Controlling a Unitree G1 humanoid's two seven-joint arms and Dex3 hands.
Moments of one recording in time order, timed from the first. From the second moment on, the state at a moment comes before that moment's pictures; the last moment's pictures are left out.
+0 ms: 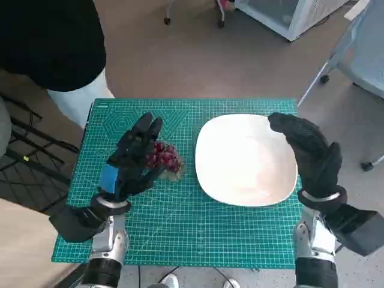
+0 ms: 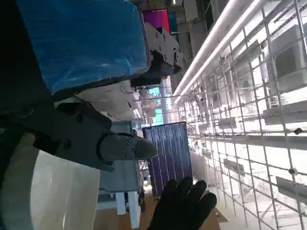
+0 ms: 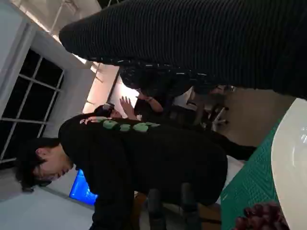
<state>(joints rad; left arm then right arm) -0.35 0.07 0.17 0.54 -0.39 -0.70 -0.60 -0.50 -0.15 -0.19 0.51 0.39 -0.73 0.63</state>
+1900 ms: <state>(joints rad) -0.36 0.07 0.16 0.53 -0.39 -0.70 -0.60 -0.49 -0.14 -0.18 0.47 0.39 -0.71 0.63</state>
